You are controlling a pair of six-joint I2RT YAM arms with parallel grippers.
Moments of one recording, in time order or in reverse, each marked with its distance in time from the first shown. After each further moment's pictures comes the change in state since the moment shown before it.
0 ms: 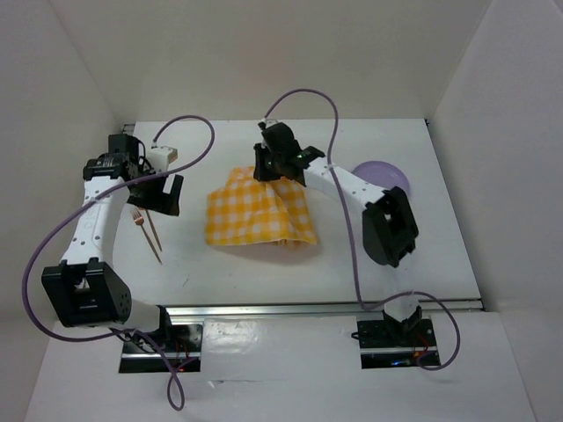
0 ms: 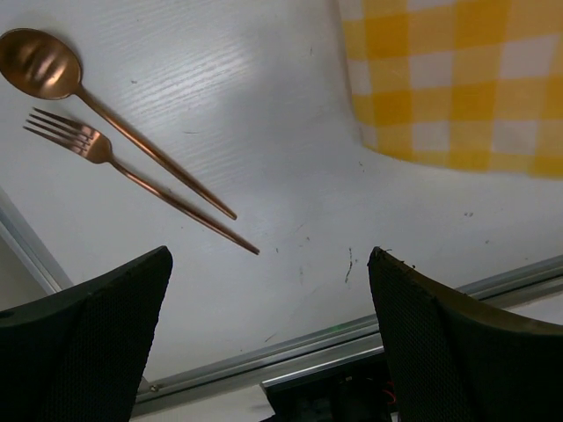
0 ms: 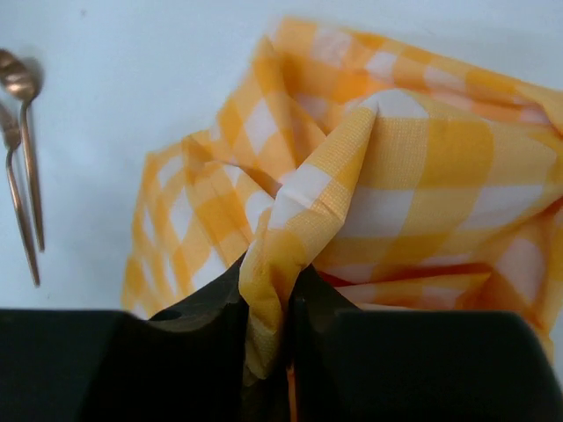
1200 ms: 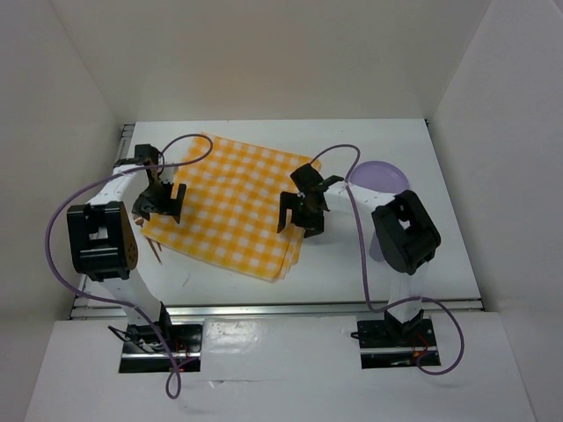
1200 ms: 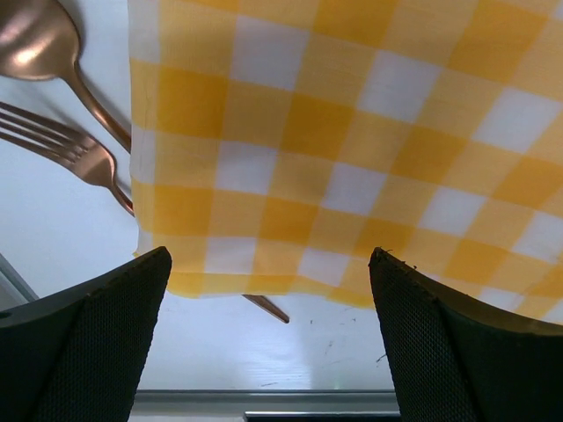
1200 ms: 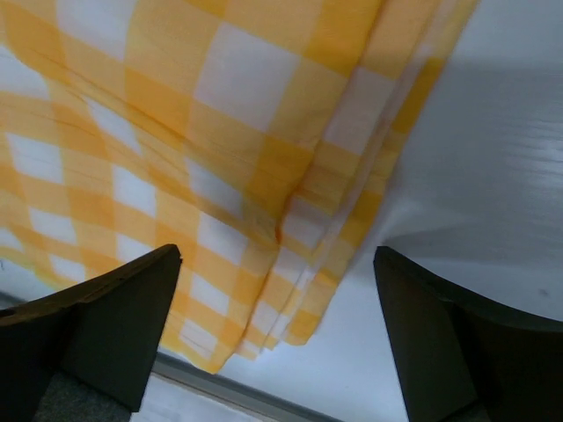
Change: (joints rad) left arm -0.008 0.351 -0.060 0.214 -0.226 -0.174; right arm -0.083 -0.084 -0.449 -0.181 -0.123 0.250
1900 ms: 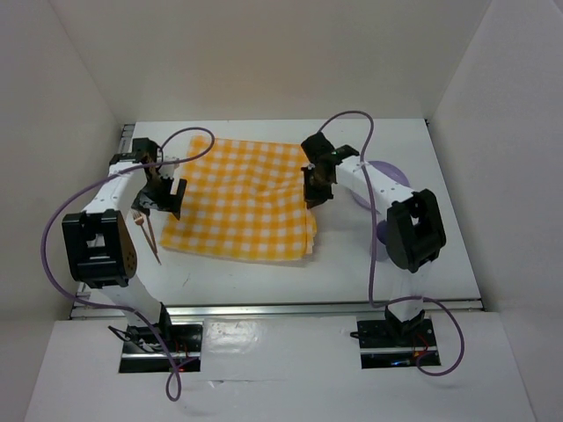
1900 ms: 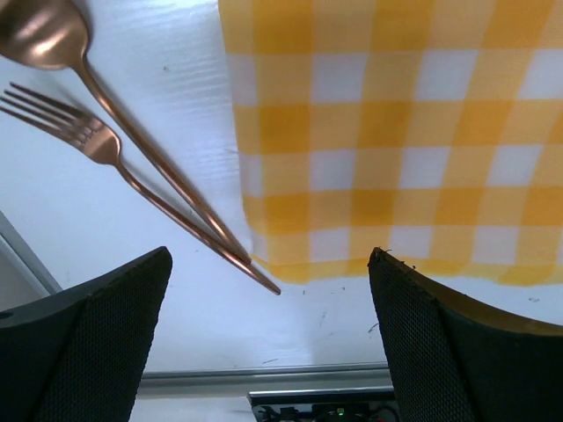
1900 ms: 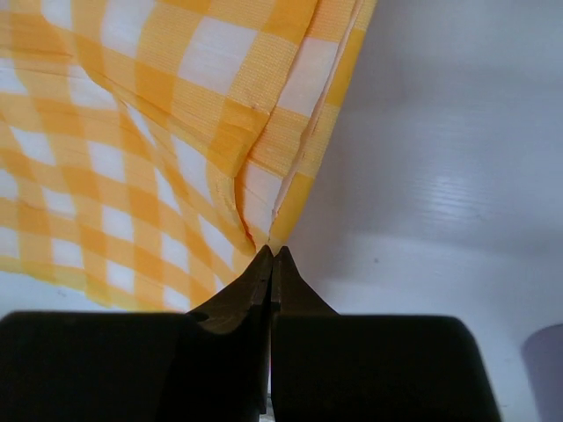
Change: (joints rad) left arm -0.006 -0.058 0.026 -0.079 0.016 0.009; right arm -0.090 -0.002 0.249 -0.258 0.109 -0.196
